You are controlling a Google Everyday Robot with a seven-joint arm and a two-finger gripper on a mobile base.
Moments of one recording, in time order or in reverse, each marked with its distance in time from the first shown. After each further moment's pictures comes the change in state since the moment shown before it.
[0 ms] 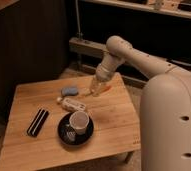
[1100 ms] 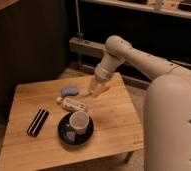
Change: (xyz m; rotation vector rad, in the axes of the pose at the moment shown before) arm -0.029 0.020 0.001 0.011 -0.015 -0.051
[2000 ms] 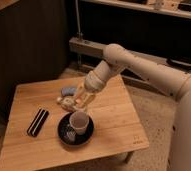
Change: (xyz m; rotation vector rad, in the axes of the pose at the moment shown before) arm -0.095 0.048 0.019 -0.002 -0.284 -0.149
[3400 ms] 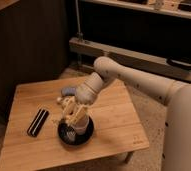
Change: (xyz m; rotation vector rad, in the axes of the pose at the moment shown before) arm -0.033 0.056 0.057 -0.227 -0.218 0.081
